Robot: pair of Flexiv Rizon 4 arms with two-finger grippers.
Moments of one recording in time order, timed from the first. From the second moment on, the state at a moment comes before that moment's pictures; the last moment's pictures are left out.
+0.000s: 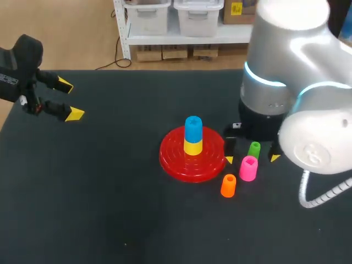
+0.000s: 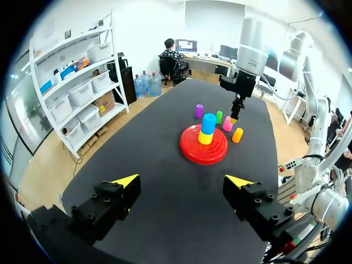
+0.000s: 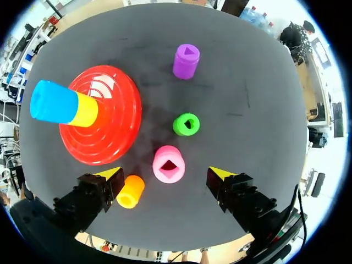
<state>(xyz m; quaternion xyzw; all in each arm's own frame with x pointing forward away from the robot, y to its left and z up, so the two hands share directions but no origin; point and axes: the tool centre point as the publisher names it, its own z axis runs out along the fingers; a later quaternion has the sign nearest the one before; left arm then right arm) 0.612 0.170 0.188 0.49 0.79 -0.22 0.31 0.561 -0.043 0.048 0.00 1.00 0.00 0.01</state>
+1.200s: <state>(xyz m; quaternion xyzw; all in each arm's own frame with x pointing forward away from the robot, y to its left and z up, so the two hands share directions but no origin) 0.612 0.170 0.188 0.49 0.79 -0.22 0.31 0.570 -0.035 0.042 0.10 0.99 0.00 0.00</state>
